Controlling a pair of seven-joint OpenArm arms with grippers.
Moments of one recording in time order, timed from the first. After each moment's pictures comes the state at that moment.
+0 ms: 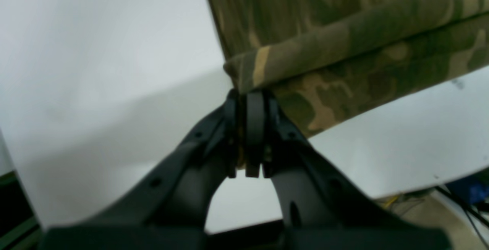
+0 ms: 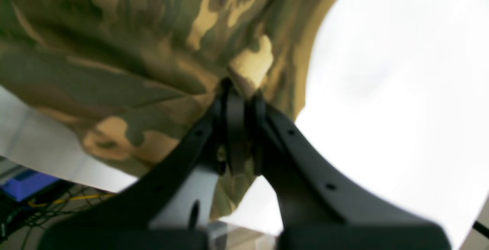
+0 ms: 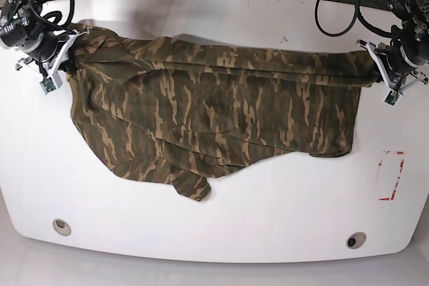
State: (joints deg) left arm 12.9 -18.8 -33.7 113.1 -32.1 -42.0 81.2; right arm -19.5 22.0 37.7 113.4 36.8 40.6 -77.7
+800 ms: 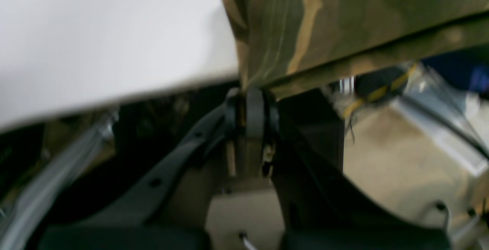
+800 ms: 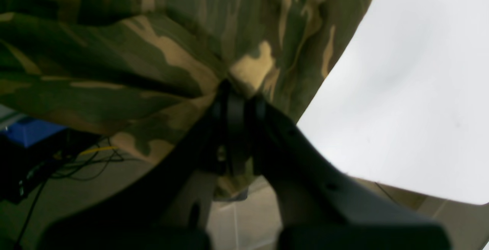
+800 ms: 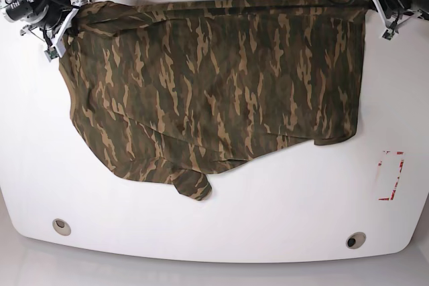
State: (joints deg) left arm 35.5 -16.9 -38.4 112.8 -30.7 -42.0 82.2; right arm -30.3 19.0 40.5 113.4 35.9 40.6 -78.6
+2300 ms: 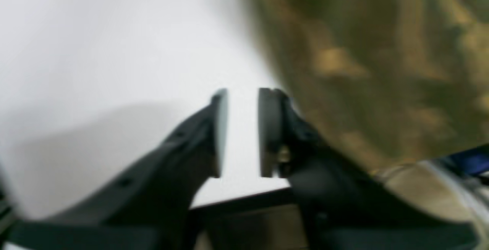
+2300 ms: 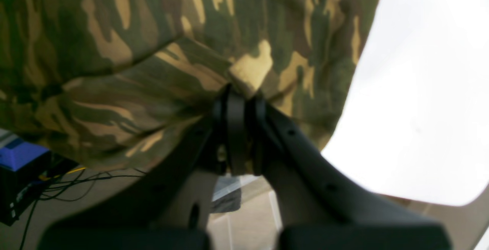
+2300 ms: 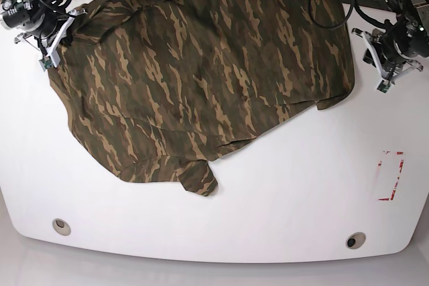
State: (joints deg) left arm 14.0 -15.8 -30.7 112.2 -28.3 -41.9 83.3; right arm -25.5 19.0 40.8 113.4 34.1 40.5 -79.0
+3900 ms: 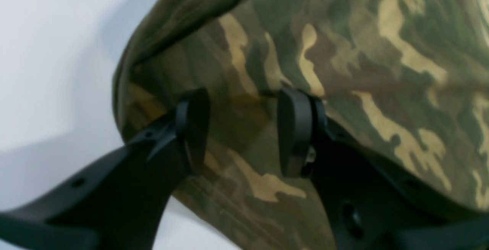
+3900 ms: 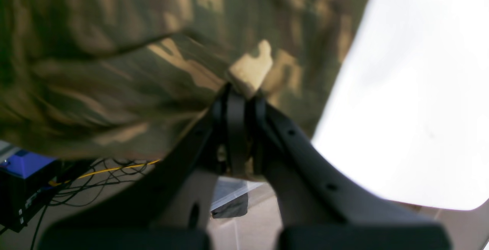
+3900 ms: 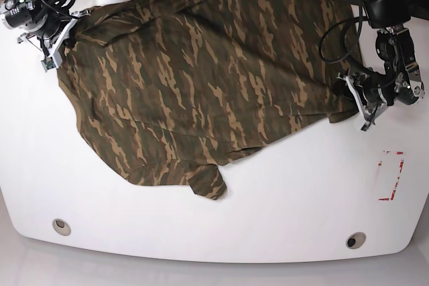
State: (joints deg) left arm -8.7 -20.5 -18.5 74.0 -24.2 -42.2 70.5; right arm -24.5 17.4 40.9 113.4 34.0 40.5 -79.2
